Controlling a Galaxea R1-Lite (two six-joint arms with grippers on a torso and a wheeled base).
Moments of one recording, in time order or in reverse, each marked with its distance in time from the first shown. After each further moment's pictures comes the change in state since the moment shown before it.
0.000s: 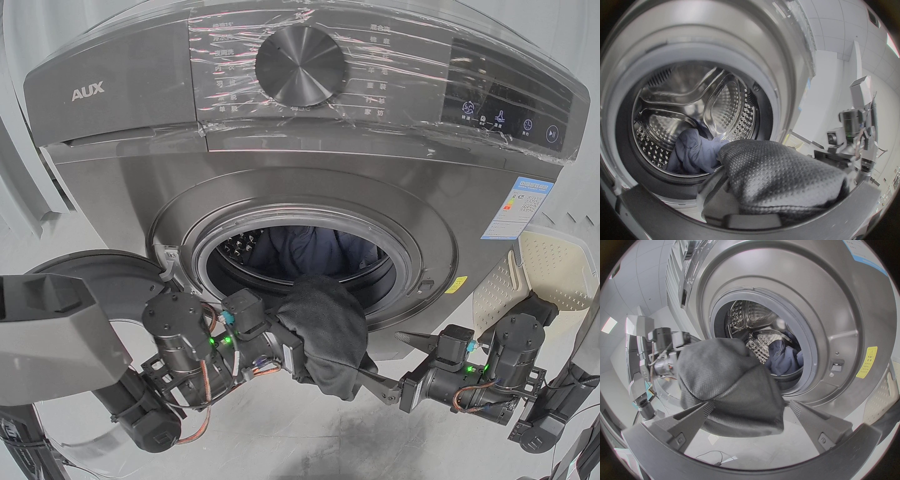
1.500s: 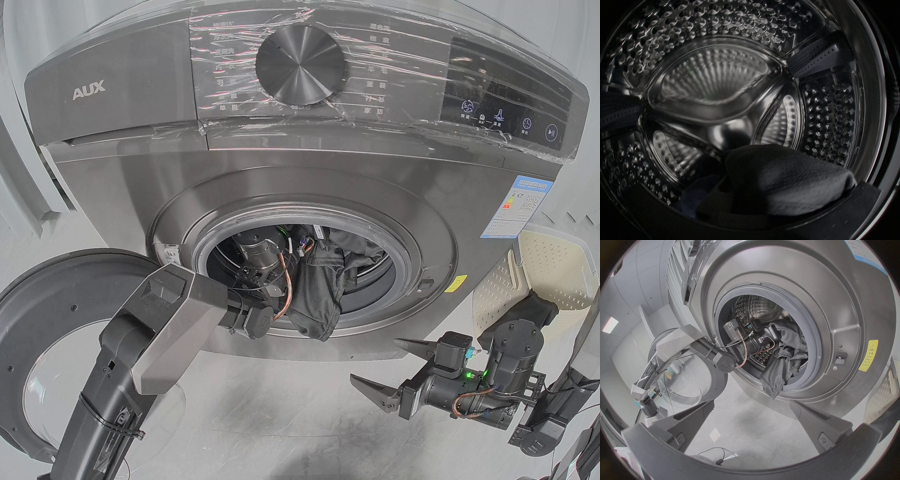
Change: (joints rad) left arm 0.154 0.620 -1.322 0.332 0.244 -0.054; right arm 0.018 0.003 0.020 -0.002 -0.001 0.002
